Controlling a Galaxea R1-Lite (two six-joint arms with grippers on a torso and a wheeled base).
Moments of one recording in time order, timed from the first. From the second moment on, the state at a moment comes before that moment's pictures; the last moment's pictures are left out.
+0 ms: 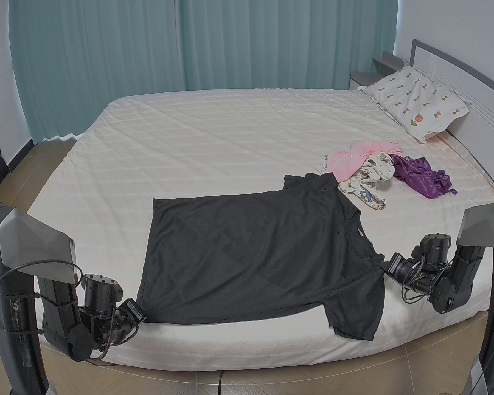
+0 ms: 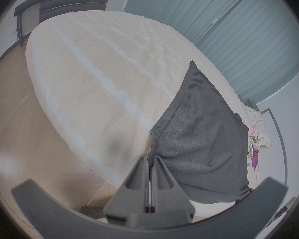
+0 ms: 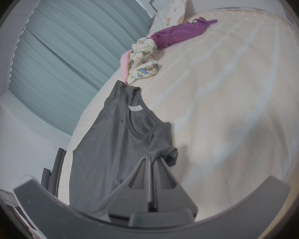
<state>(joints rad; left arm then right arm) -0.20 2.29 -0.23 -1.26 0.12 -0.92 0.01 2.37 -0.54 -1.30 0.18 0.66</state>
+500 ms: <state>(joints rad) -0.20 2.30 -0.22 -1.30 0.12 -0.92 0.00 2.37 -0.64 -1.22 0.20 0.62</state>
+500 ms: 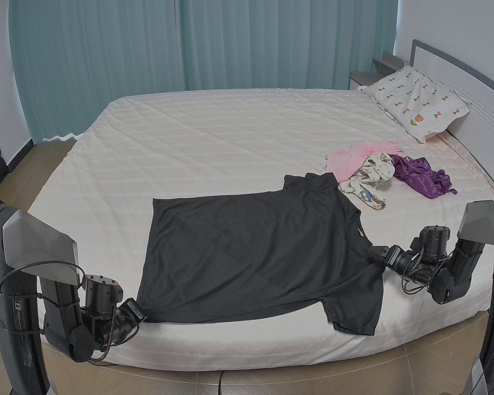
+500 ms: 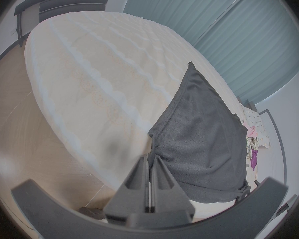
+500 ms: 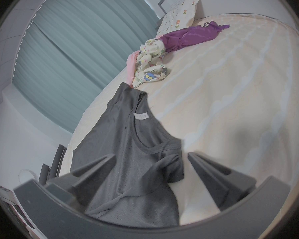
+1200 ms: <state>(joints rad) -0.20 2.31 -0.22 -1.31 0.11 -0.92 0.13 2.27 -0.17 -1.28 0.27 0.66</state>
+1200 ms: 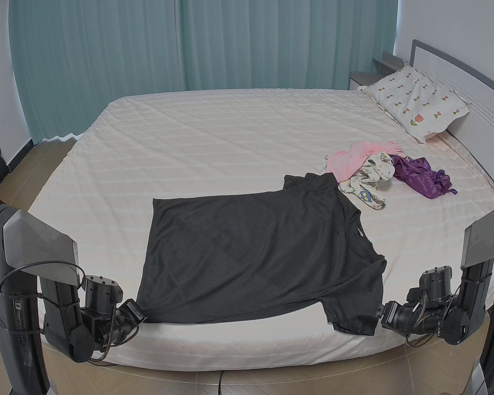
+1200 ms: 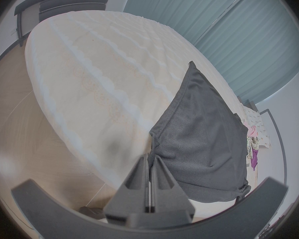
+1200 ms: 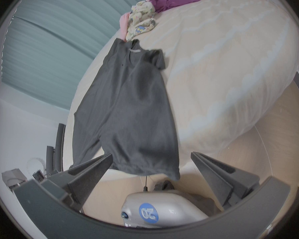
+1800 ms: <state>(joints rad) -0.20 2.31 -0.22 -1.31 0.11 -0.92 0.28 2.44 -0.08 -1.55 0.13 0.64</state>
